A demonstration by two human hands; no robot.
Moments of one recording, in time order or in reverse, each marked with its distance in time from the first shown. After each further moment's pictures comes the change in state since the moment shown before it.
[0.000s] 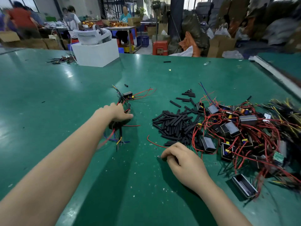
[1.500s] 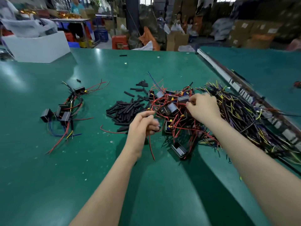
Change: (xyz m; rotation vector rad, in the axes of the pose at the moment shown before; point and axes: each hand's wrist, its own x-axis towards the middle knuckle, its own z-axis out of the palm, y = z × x) left_hand -0.181 0.185 0.082 -1.748 -0.092 0.552; right_hand -0.006 0.085 -0.168 -0.403 0.323 0.545
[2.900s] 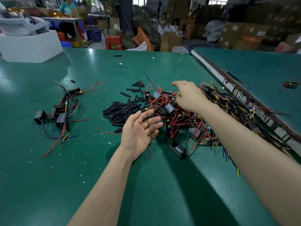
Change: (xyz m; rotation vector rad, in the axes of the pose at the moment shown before) left_hand 0.005 0.004 -0.009 -0.459 -0.202 -0.305; right_hand 0.022 -0.028 -0.009 -0.138 -0.054 -0.324
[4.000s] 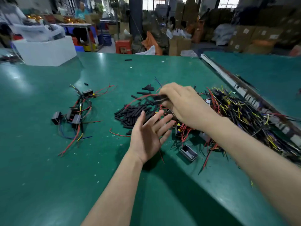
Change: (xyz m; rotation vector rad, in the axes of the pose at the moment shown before) left_hand -0.002 0.004 0.002 -0.176 -0.024 -0.067; right_hand -0.046 -0.054 -0.022 0.043 0.293 -0.637
